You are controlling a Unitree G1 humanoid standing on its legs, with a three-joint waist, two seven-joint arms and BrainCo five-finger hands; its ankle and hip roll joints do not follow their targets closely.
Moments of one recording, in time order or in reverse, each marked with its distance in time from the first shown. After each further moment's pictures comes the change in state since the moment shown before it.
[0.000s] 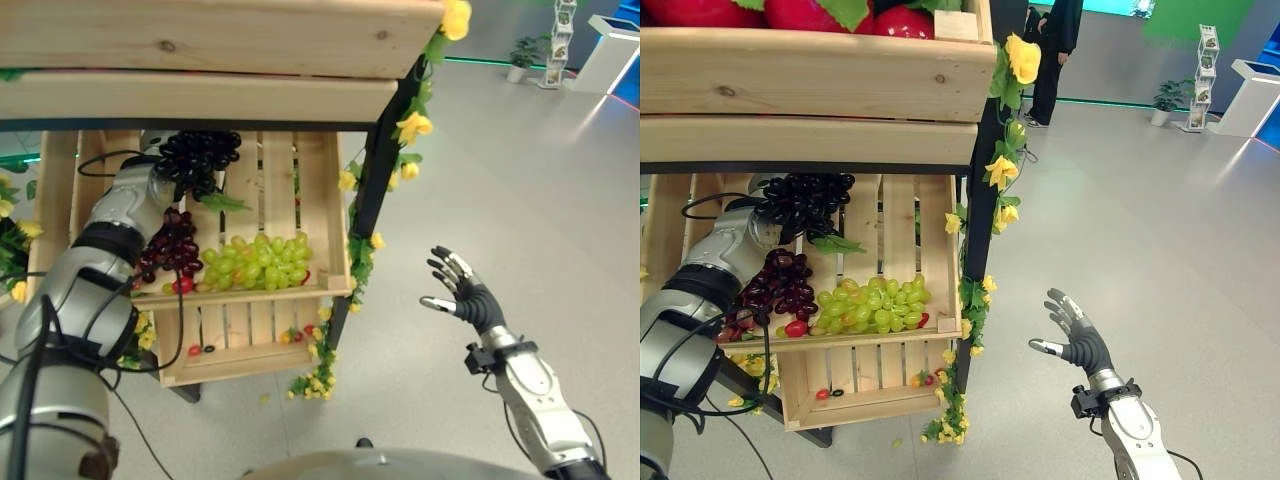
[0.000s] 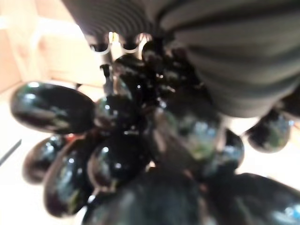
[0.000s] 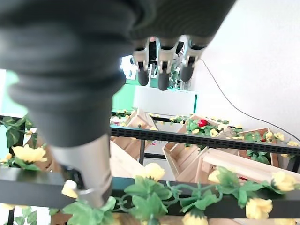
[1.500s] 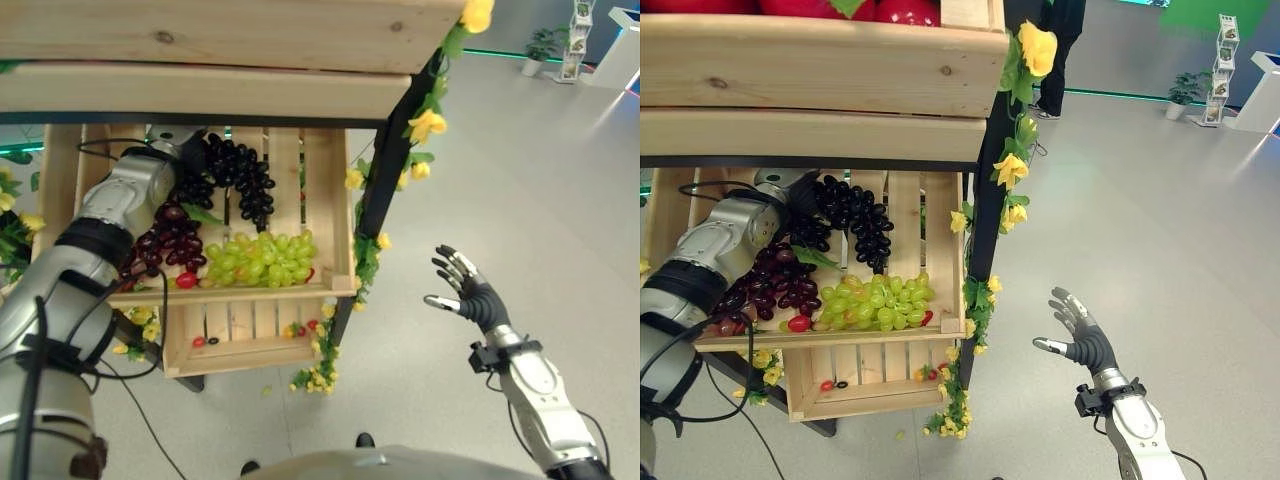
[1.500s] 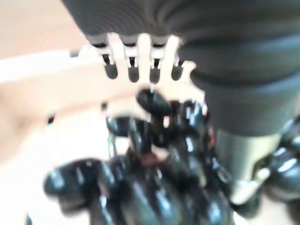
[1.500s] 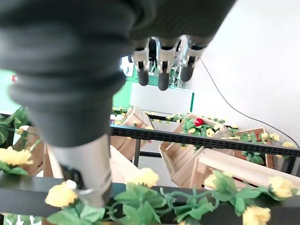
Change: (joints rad) left arm -0.004 0.268 -0.183 -0.416 0.188 -0.108 -0.168; right arm 0.002 -0.001 -0.039 0.006 -0.010 0.001 0.017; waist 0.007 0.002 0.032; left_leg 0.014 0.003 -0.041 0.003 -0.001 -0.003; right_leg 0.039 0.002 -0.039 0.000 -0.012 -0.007
